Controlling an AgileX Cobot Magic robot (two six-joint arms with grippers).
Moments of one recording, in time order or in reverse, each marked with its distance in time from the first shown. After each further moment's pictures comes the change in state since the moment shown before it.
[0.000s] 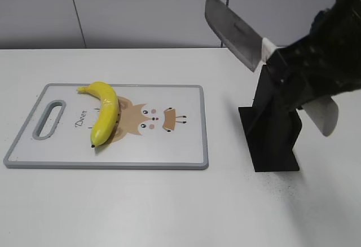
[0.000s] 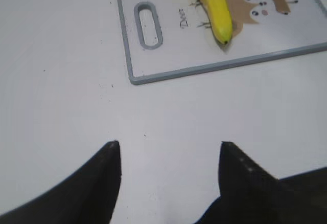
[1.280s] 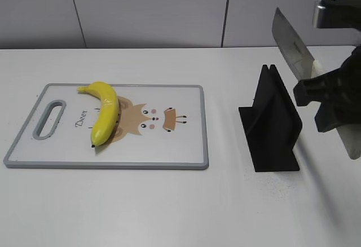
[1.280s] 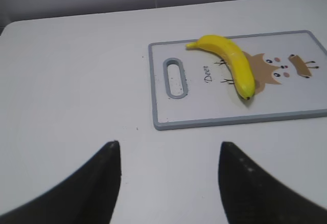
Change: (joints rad) left arm 0.126 -0.133 0.047 0.000 -0.102 0.006; right arm 0.000 -0.057 0.167 -0.253 -0.069 0.358
